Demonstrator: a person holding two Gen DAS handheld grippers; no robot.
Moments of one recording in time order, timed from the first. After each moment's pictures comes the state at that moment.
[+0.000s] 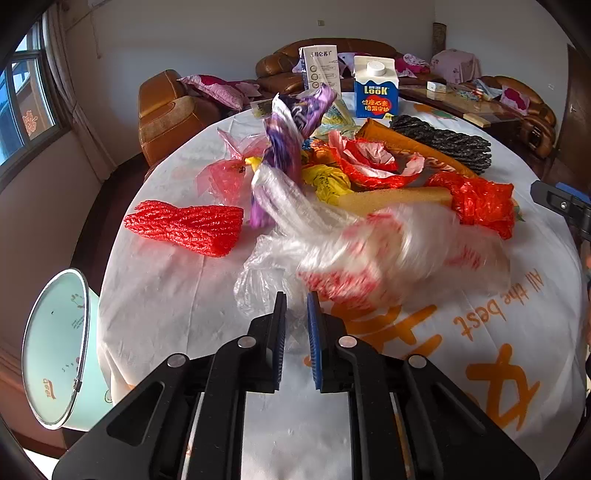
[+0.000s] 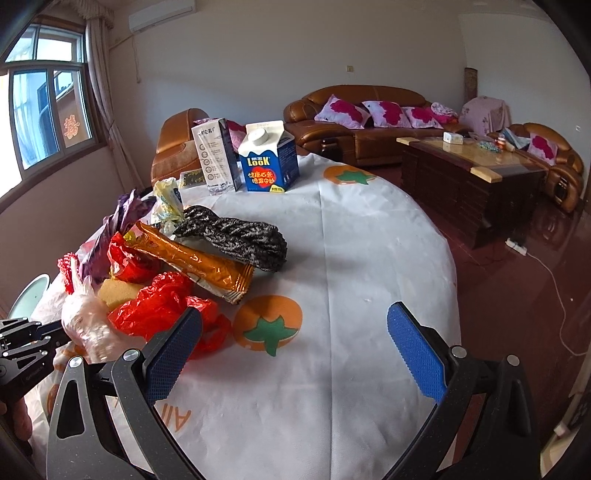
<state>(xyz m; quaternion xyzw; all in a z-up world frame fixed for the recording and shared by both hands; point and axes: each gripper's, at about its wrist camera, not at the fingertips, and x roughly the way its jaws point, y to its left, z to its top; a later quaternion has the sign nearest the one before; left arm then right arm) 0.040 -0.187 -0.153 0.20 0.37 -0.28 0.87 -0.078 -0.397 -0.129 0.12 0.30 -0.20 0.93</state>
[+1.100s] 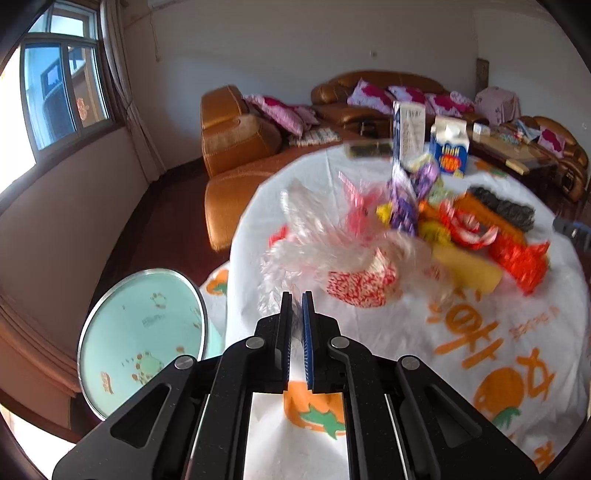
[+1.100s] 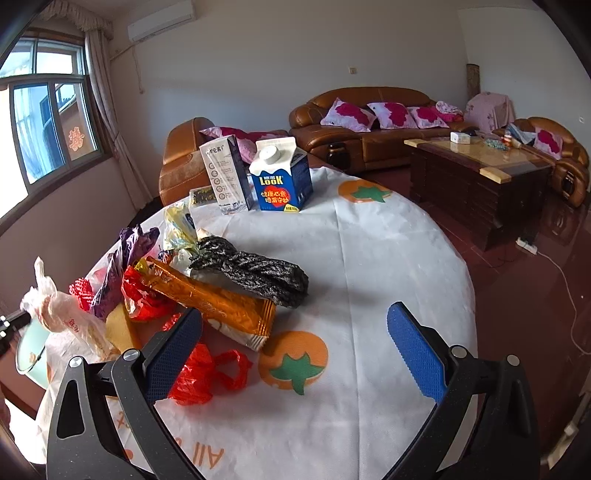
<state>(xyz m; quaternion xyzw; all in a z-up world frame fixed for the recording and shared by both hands) 0.067 -0.090 -0.106 0.15 0.33 -0.20 0.91 -0.054 -0.399 -0.112 0.15 0.28 -0.18 0.93</state>
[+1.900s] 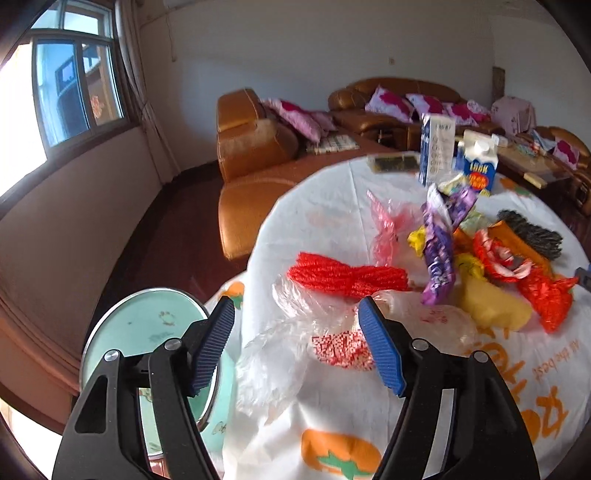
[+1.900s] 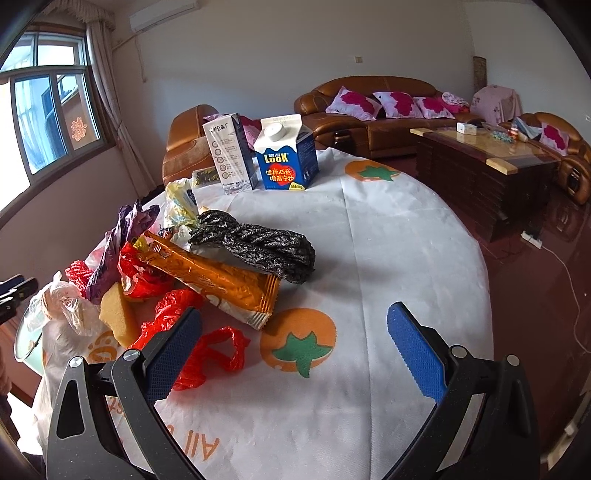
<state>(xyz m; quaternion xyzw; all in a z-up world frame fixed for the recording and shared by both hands) 0.108 -0.102 -0.104 0.14 0.33 -0.17 0.92 -0.052 -0.399 -0.133 0.15 0.30 -0.17 0.93</state>
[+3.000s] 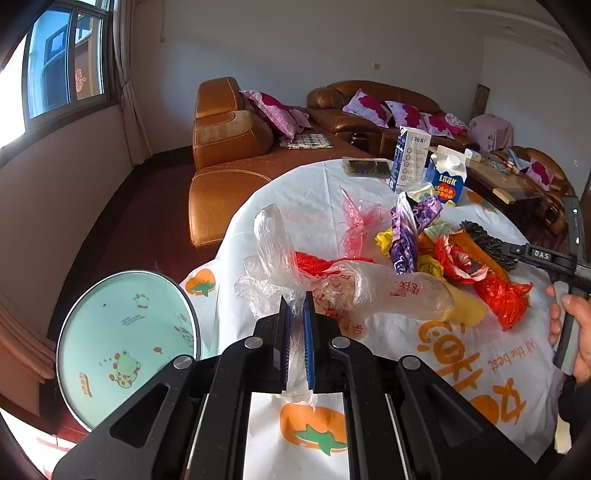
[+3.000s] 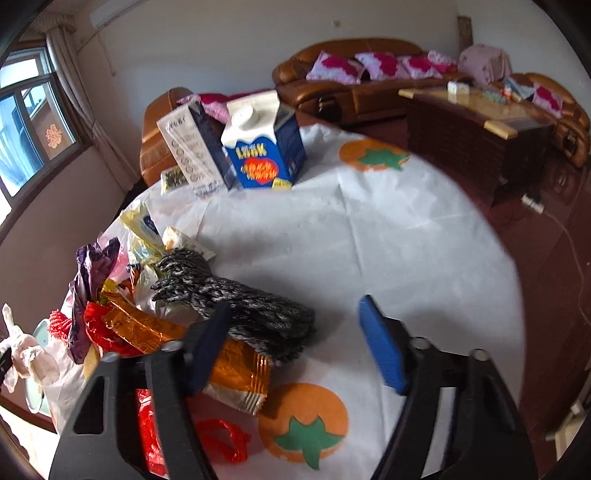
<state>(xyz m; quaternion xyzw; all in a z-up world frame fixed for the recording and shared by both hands) 0.094 -0.080 -0.088 0.08 0.34 -0.24 0.91 0.021 -0.442 -0.137 0.22 0.36 -0.17 0.89</state>
